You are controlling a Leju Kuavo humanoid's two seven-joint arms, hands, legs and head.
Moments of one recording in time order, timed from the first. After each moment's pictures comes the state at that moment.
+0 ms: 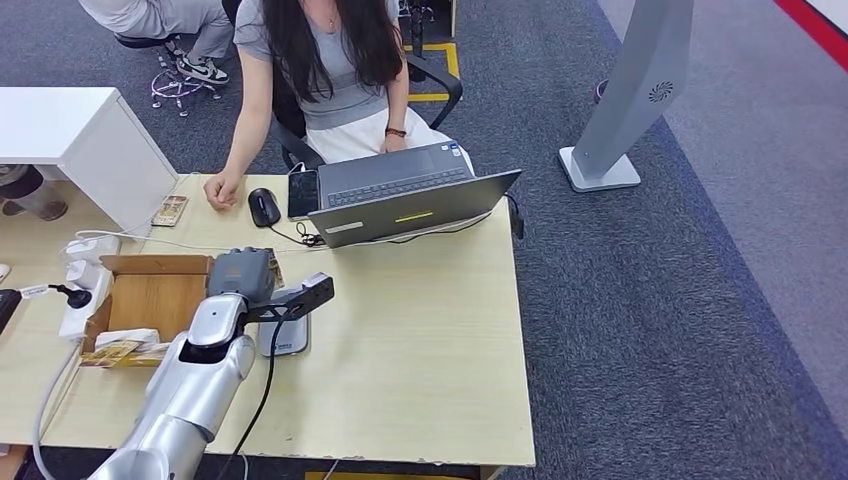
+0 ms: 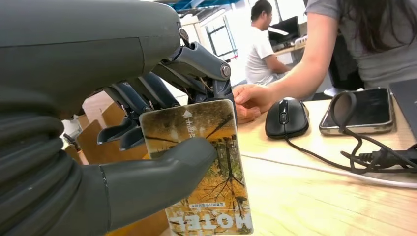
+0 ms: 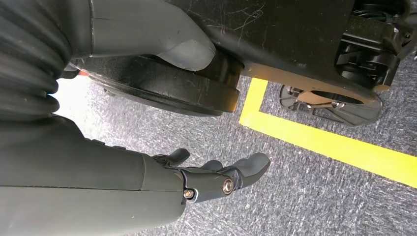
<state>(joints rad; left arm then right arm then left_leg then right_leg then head) -0.52 -0.03 -0.17 -0.88 -1.57 0.08 0.16 -0.19 0.08 1.40 -0.10 -0.99 -0.22 0.07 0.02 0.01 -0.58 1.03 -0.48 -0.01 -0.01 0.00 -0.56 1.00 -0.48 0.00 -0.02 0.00</state>
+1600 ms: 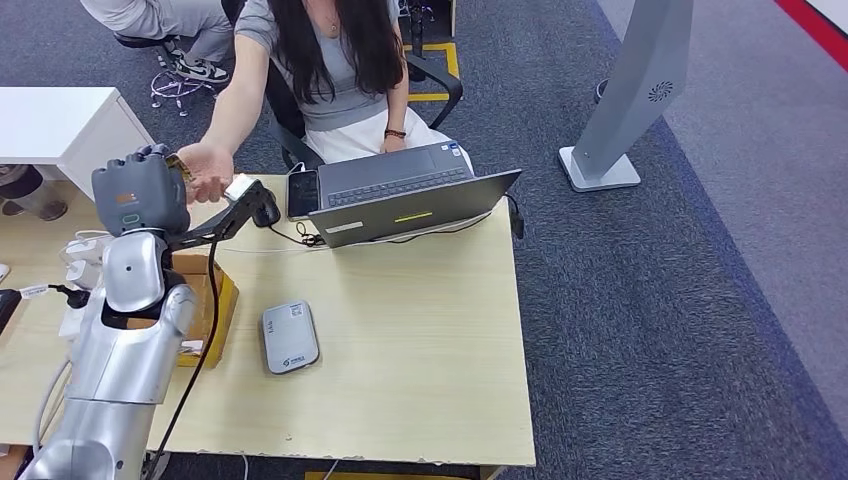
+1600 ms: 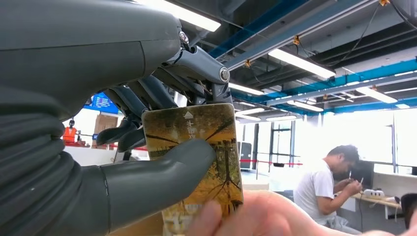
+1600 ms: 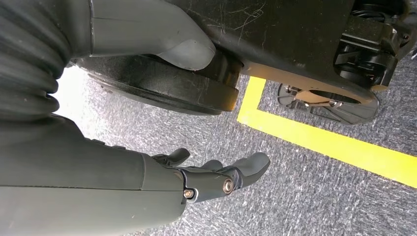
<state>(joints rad) -0.56 0.11 -0.20 -1.30 -1.57 0.21 0.41 -0.20 0.07 1.53 -0.10 -1.10 -0.22 0.05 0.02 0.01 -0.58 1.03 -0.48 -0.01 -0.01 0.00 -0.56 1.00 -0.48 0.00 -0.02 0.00</state>
